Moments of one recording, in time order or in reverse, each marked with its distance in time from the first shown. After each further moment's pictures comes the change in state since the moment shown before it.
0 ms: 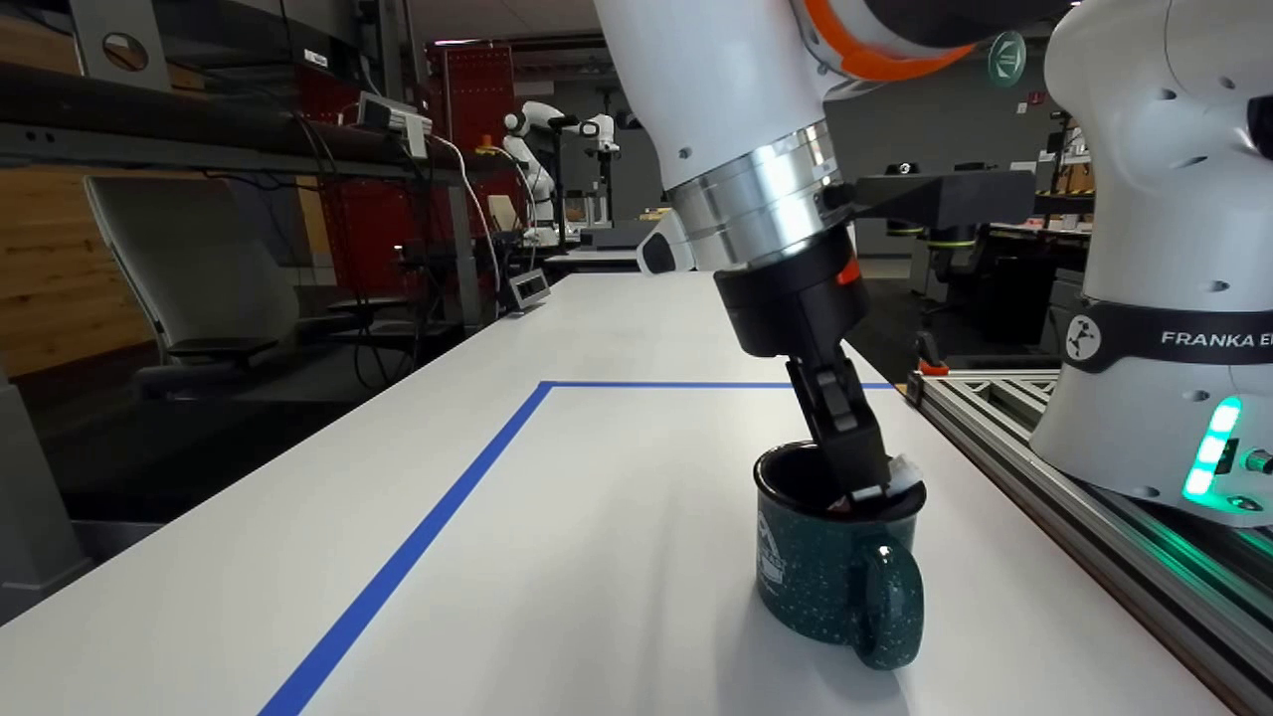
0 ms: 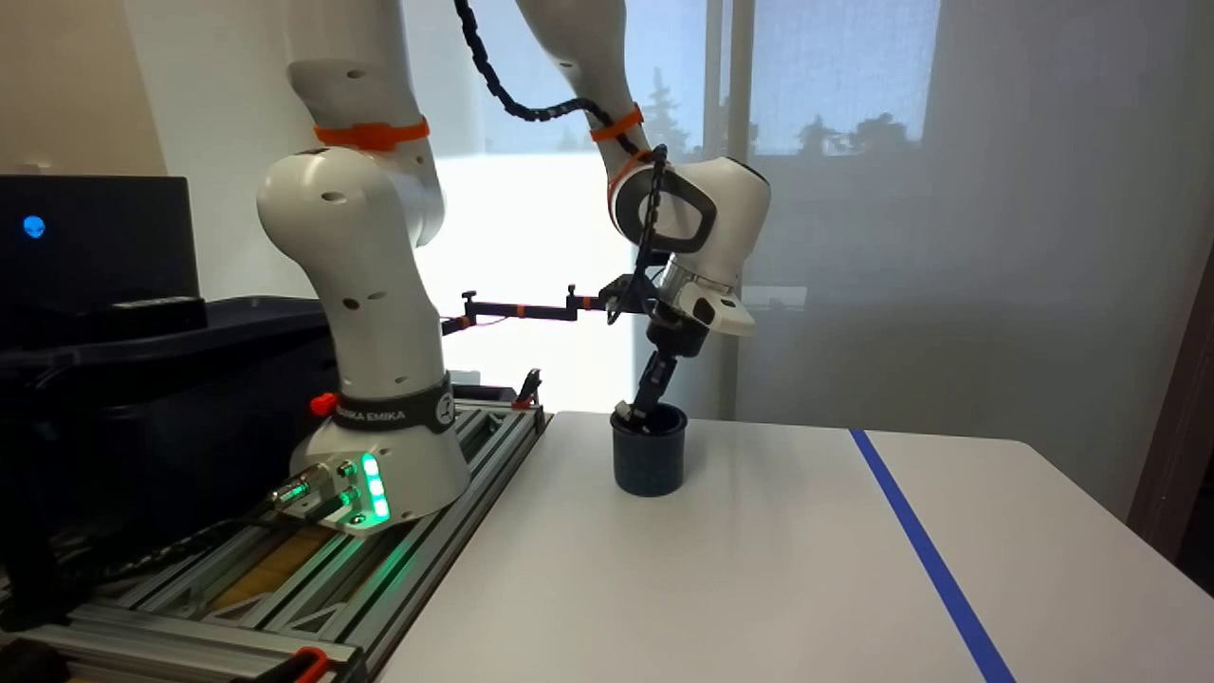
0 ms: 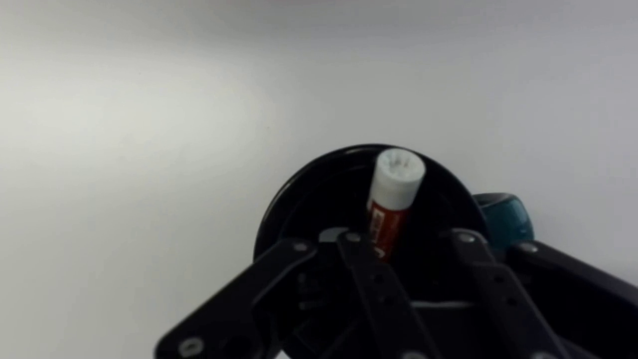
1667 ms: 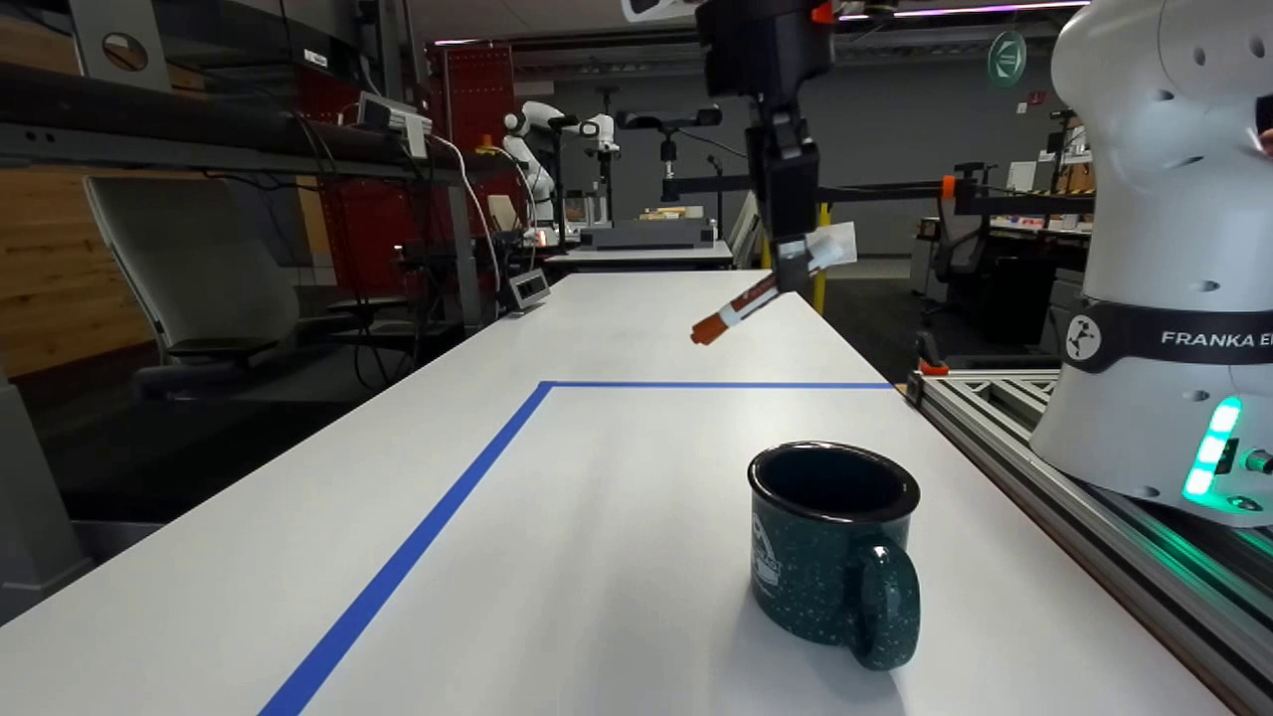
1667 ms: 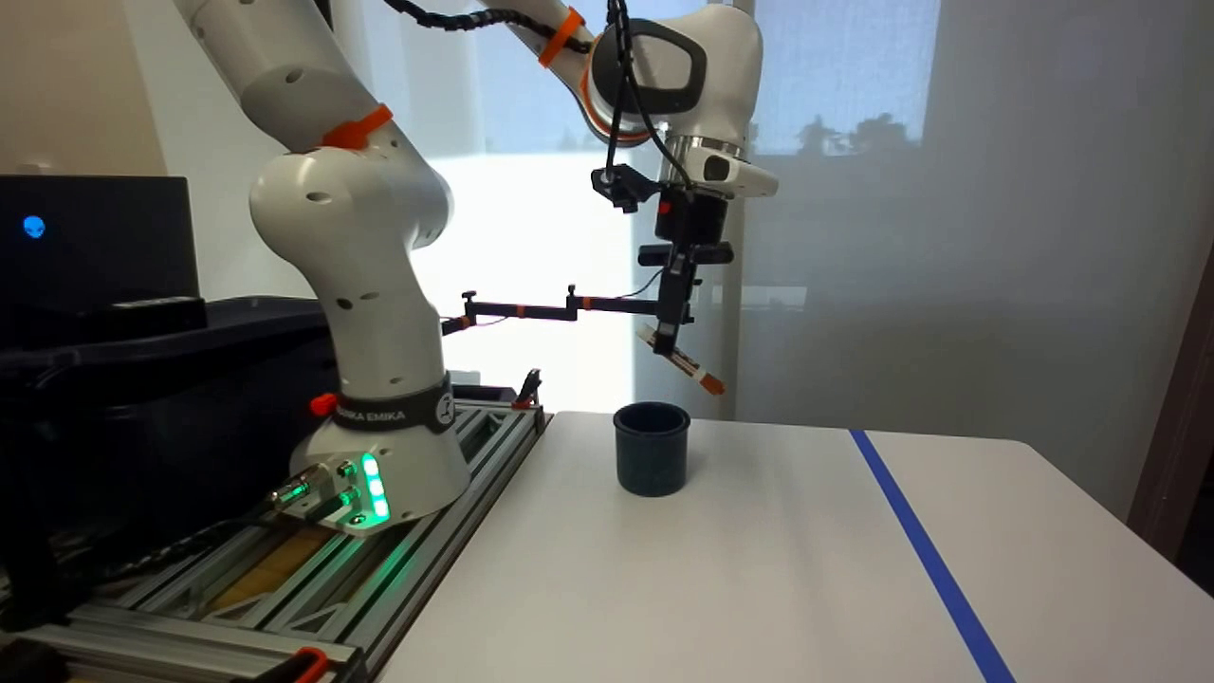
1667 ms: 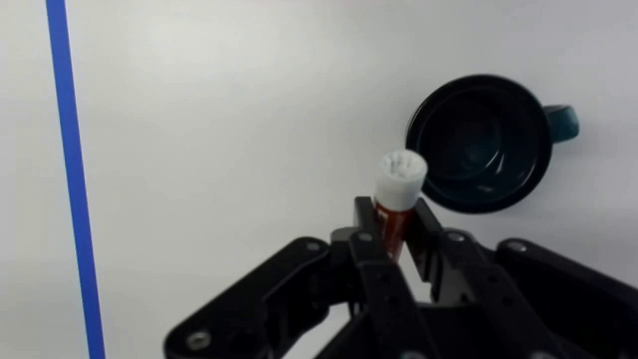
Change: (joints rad) arm -0.092 -0.453 -0.028 -0.003 -0.209 -0.273 0.001
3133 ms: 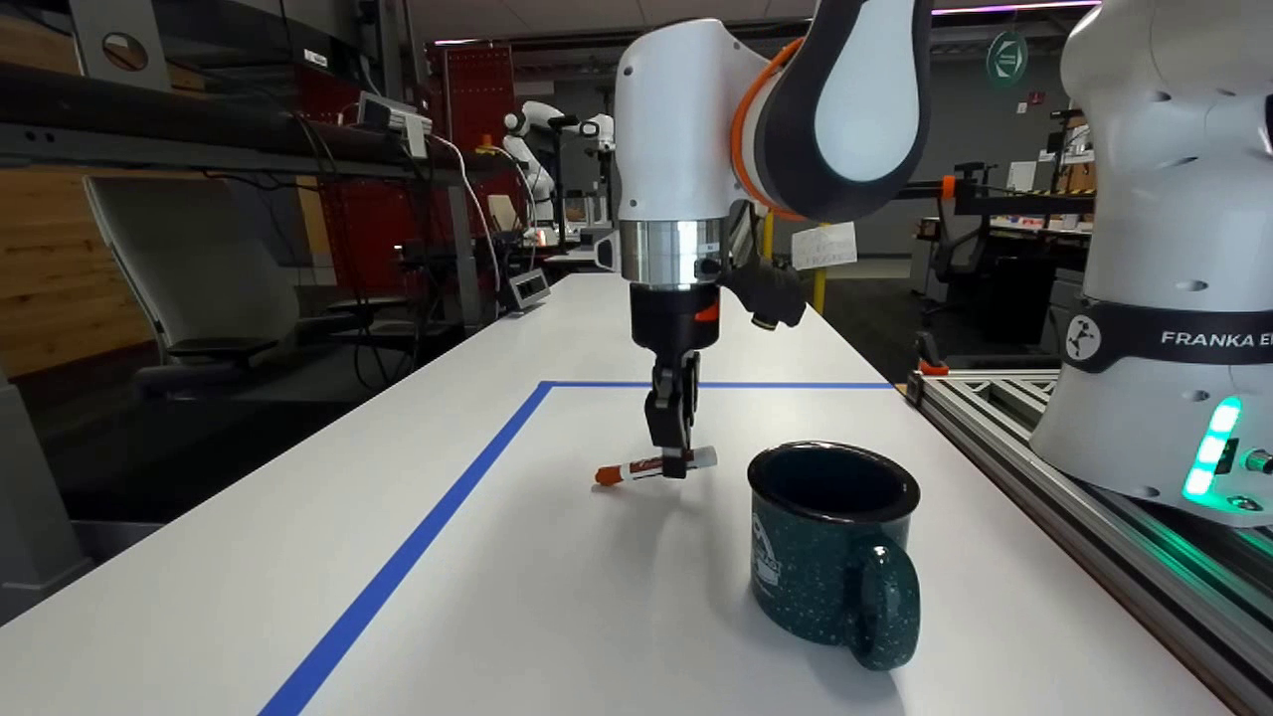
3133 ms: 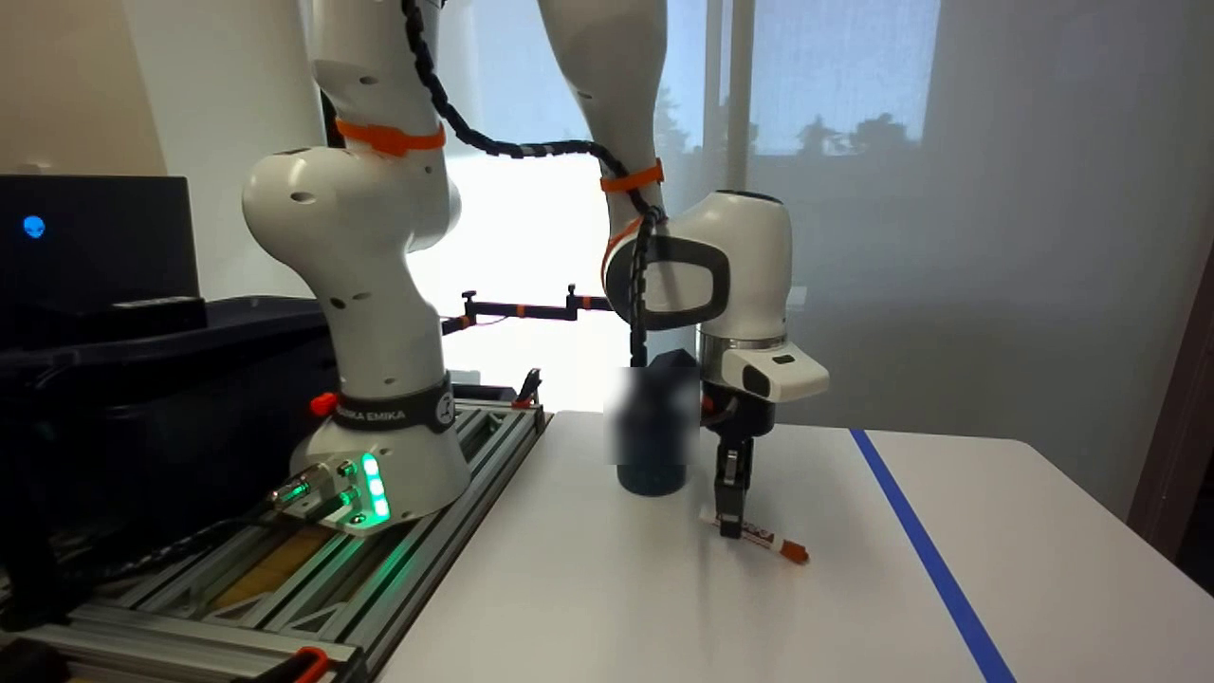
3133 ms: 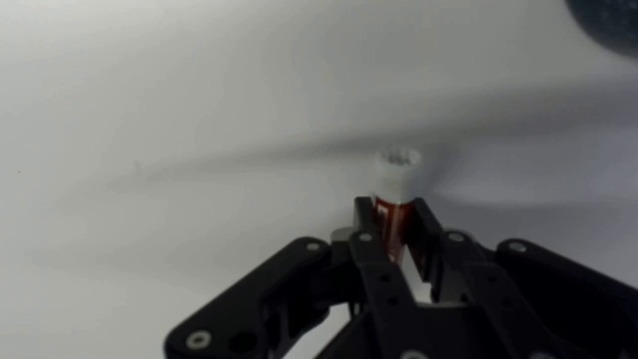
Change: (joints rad) arm -0.093 0.659 -0.210 -0.001 -0.184 0.858 0.033
